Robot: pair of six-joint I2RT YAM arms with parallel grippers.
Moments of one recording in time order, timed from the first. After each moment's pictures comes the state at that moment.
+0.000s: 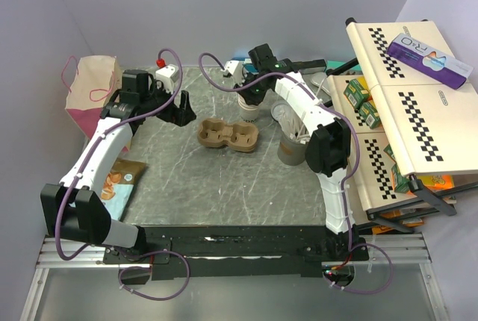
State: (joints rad) left arm -0.17 1.40 1.28 -0.49 0.49 0.08; right arm 0.46 2.23 2.25 -0.99 -0.28 -0.68
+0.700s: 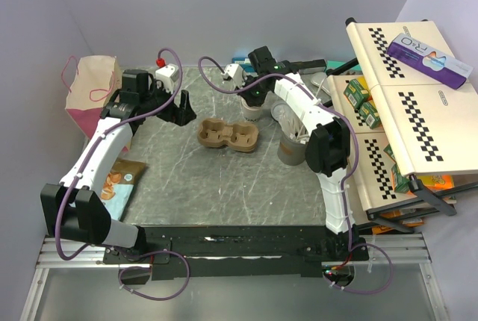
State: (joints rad) left arm -0.17 1.40 1.28 -0.48 0.49 0.08; right arm 0.46 2.23 2.22 -0.99 -0.27 -0.71
